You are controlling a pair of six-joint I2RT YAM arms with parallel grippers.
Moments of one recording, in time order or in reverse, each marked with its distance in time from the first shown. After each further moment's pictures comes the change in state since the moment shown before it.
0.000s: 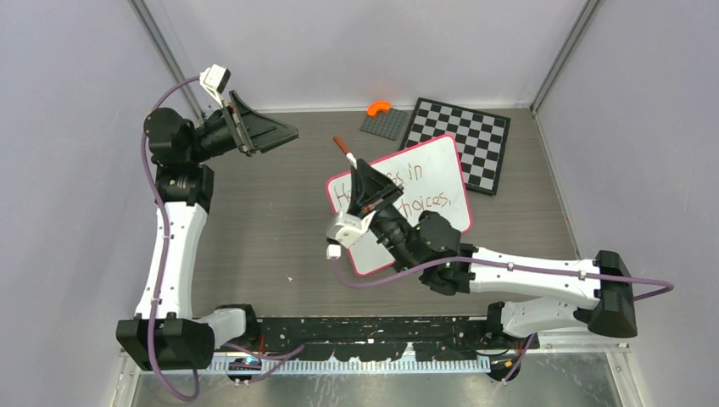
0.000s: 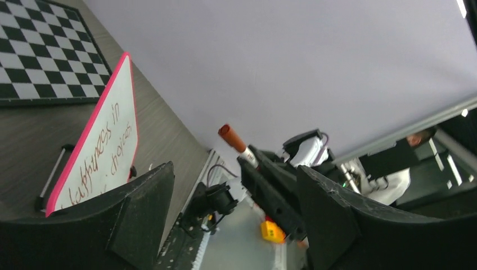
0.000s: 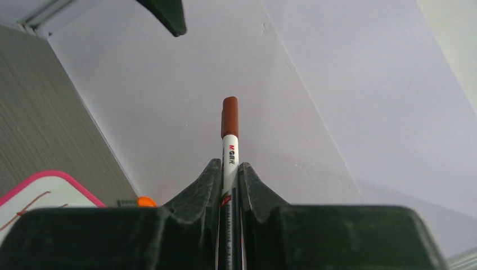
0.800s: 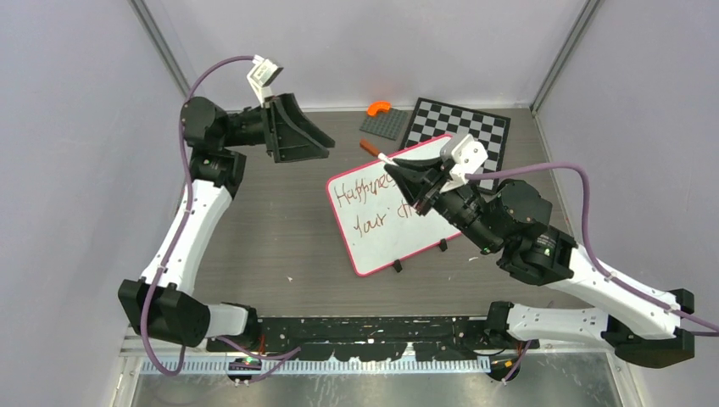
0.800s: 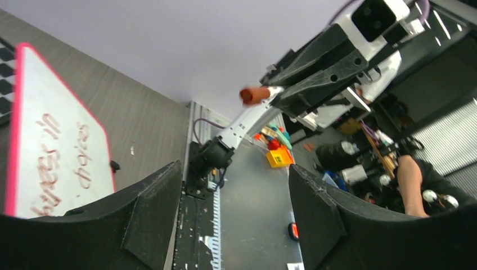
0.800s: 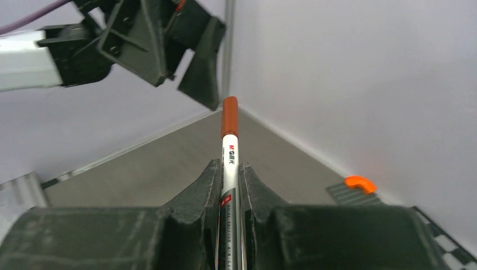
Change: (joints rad) left arm -0.200 0.146 0.073 0.316 0.204 0.061; right arm -0.148 -0.279 0.278 -0.650 -0.172 1.165
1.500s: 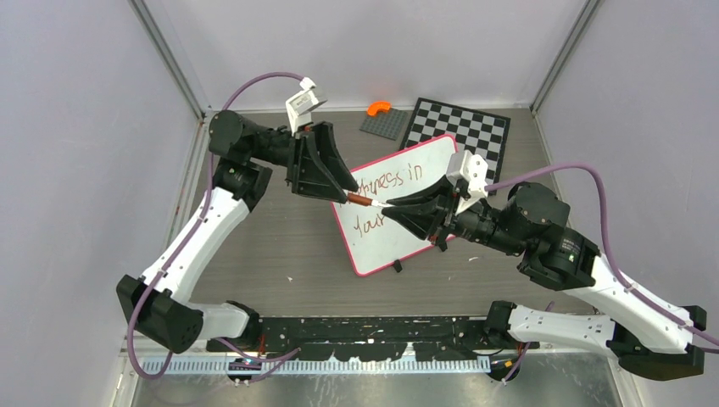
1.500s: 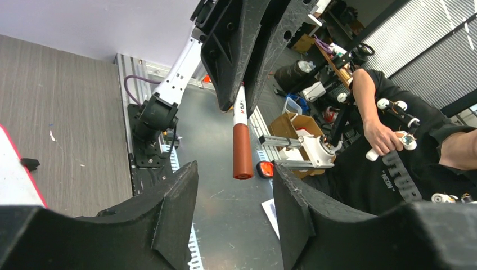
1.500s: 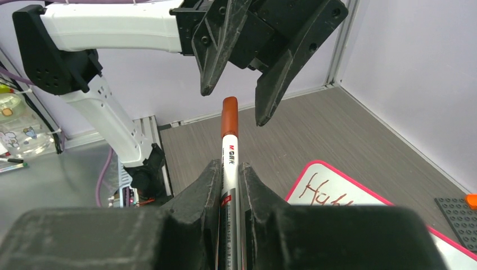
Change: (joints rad) left arm -0.272 -0.008 -0.018 0.071 0.125 -0.012; right arm -0.064 -0.098 0.000 -0.231 -0.494 0.219
